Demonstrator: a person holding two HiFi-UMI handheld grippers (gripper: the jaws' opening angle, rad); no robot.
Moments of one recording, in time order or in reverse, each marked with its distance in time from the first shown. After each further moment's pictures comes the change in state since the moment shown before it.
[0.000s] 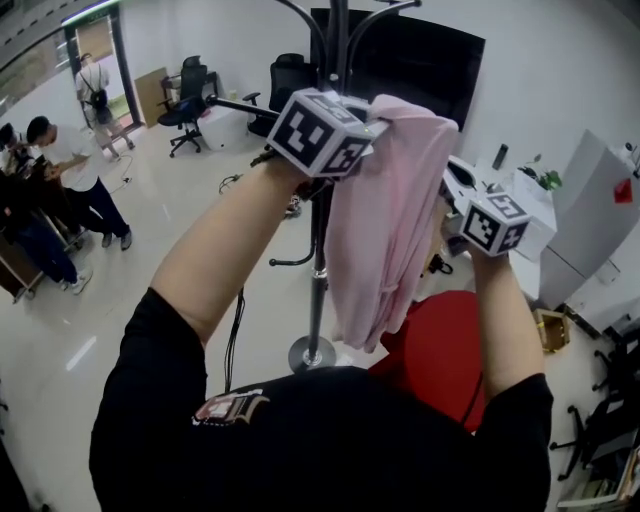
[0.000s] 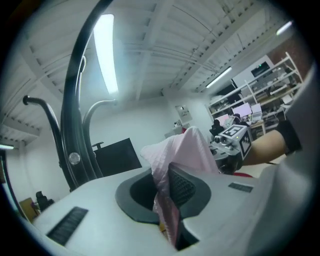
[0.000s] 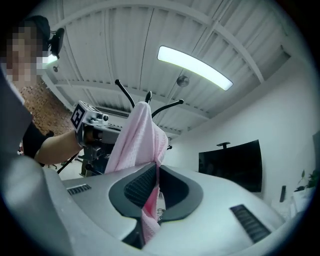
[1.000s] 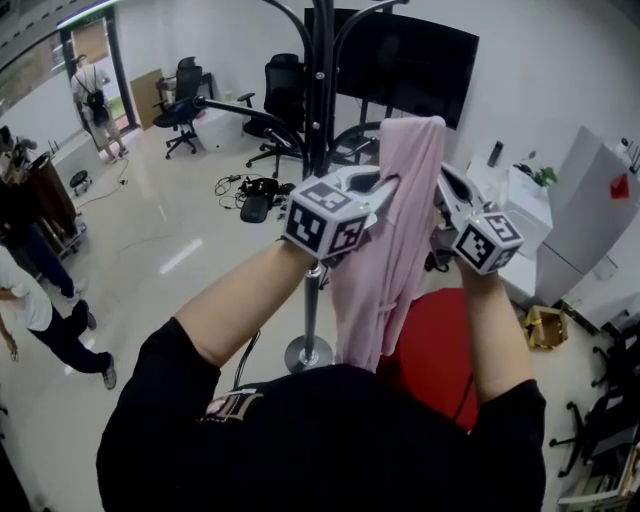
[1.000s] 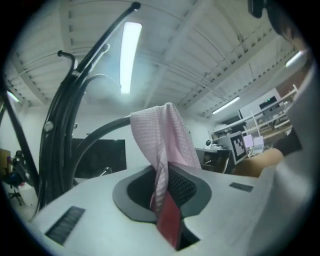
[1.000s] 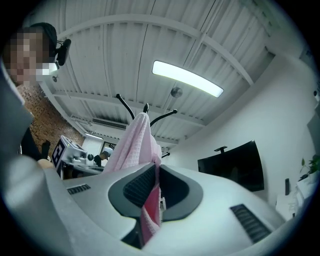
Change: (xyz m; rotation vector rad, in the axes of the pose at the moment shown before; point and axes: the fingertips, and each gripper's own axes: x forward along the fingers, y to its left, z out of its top) left arm 0.018 -0.081 -0.058 -0.292 -0.221 -0.045; right arm -0.025 0.007 -0.005 0.068 -0.134 -0.017
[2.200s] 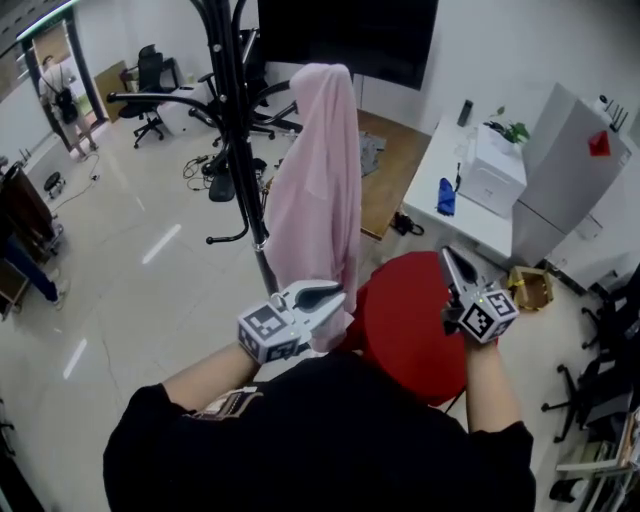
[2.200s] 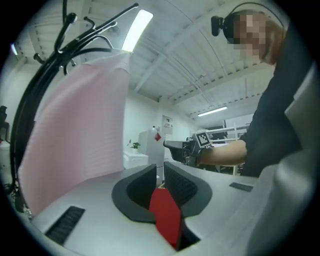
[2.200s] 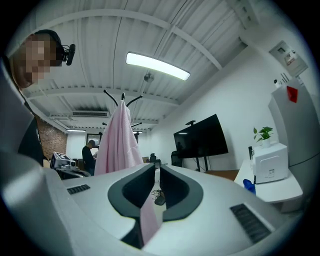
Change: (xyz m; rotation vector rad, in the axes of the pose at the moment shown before) left arm -0.045 -0.189 -0.202 -0.205 0.098 -0.226; right arm -0.270 -0.080 -0.155 0.204 0.209 -0.204
